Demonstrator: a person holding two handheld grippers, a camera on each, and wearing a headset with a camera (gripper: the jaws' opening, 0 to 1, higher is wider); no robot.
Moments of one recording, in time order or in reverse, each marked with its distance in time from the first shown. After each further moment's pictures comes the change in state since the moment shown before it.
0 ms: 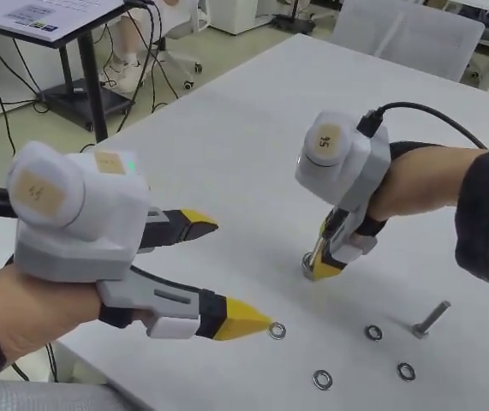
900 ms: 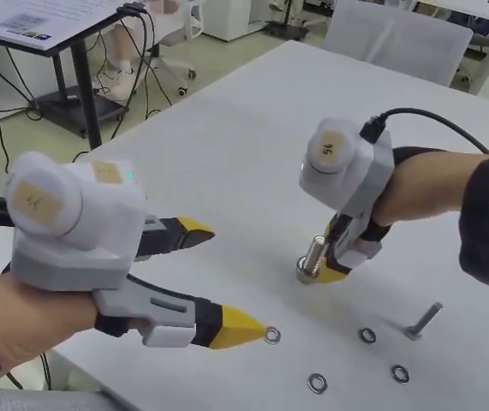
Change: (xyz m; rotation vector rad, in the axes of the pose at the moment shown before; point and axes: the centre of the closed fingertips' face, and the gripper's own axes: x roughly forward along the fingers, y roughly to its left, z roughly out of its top) left arm -0.001 -0.004 -0.001 0.008 0.009 -0.011; right arm -0.009 -0.001 -0.012 0.014 0.018 -0.020
